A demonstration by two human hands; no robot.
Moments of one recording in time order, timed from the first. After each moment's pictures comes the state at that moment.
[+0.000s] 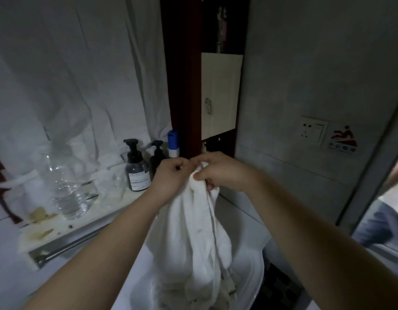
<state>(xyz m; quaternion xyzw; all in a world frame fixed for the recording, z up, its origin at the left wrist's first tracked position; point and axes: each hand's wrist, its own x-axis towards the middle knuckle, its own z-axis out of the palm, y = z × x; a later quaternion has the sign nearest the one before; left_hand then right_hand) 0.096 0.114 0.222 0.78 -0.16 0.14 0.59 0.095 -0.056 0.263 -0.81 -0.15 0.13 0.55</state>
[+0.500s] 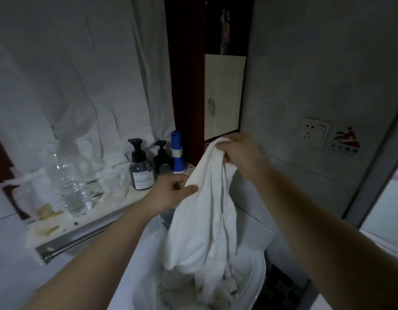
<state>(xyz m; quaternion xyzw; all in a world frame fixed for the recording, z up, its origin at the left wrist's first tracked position) 0.084 0.145 0.198 0.83 -0.20 0.04 0.51 0.113 -0.080 0.278 -0.74 -0.03 -0.11 0.66</state>
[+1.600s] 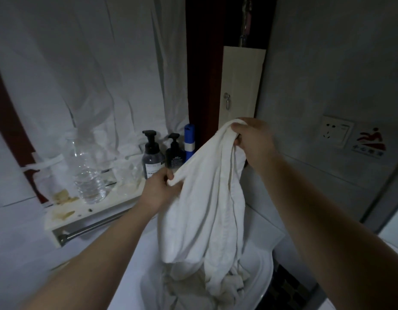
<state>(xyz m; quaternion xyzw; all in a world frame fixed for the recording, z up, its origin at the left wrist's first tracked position) 0.087 0.183 0.168 0.86 0.01 0.17 0.48 0.124 -0.065 0.291 -0.67 -0.02 -0.15 0.73</state>
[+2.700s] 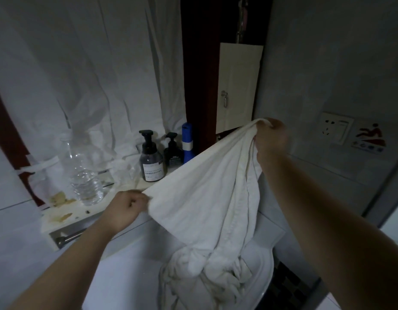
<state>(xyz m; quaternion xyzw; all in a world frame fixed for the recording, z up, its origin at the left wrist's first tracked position) 0.060 0.267 0.144 0.92 -0.07 0.11 0.37 0.157 -0.098 0.274 -0.66 0.14 -0.33 0.65</state>
